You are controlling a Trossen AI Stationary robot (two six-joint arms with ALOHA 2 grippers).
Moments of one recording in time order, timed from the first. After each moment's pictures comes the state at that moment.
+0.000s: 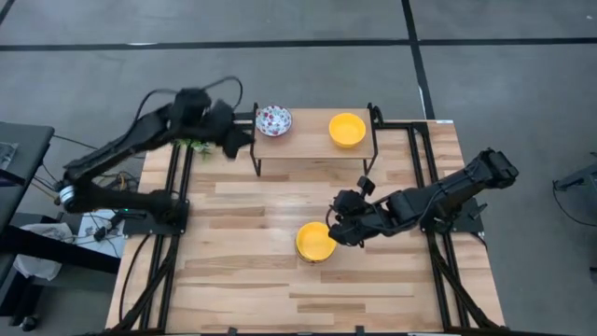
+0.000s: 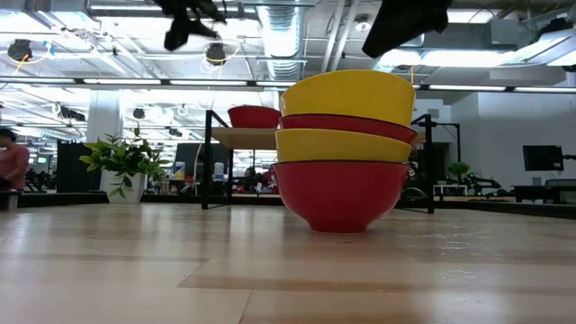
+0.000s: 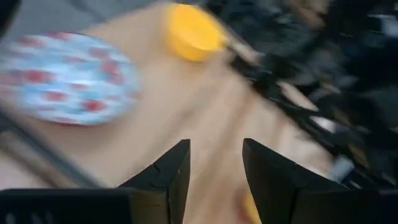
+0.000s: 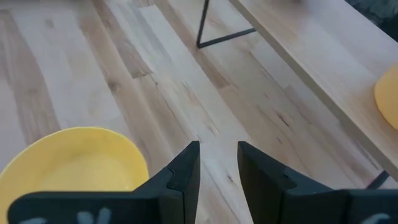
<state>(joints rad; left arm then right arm) 0.50 1.08 1.20 -0.65 0.30 -0.35 0.40 1.50 1.25 -0.80 0.71 0.60</state>
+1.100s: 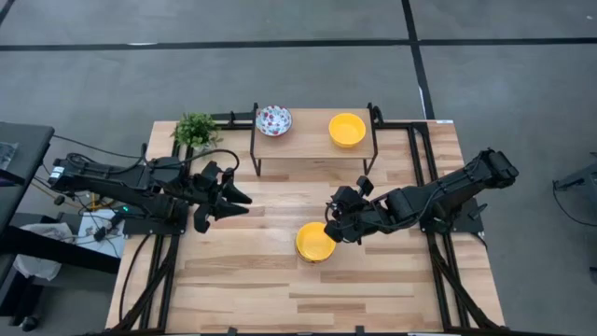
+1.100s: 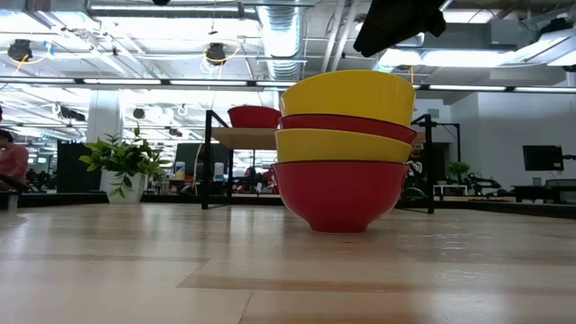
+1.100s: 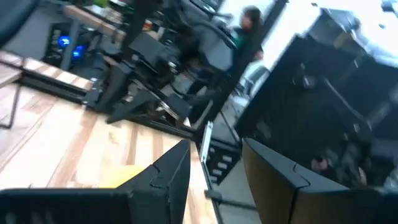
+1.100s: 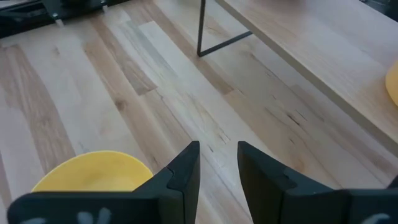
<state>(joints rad) -0.18 0.81 0.74 0.06 0.08 -0.47 0.38 1.50 1.25 -0.75 0.70 0.68</state>
